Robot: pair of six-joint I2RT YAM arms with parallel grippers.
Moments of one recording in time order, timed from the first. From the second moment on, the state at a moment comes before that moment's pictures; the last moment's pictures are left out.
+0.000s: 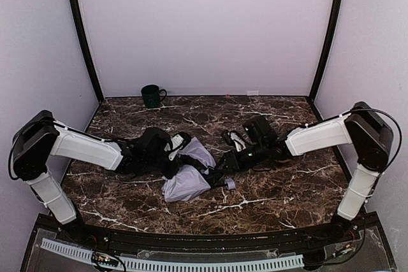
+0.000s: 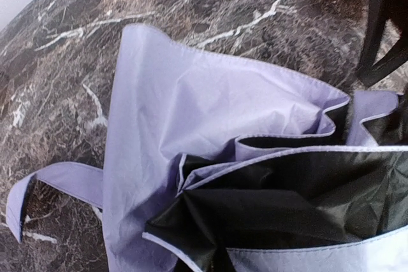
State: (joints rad) left arm -0.83 1.67 0.79 0.11 -0.11 0.02; right arm 0.77 1.73 0.91 0.01 -0.49 0.45
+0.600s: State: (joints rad) left arm -0.97 1.45 0.84 0.14 0.29 0.14; right arm 0.82 2.08 1.13 0.23 -0.81 0.57
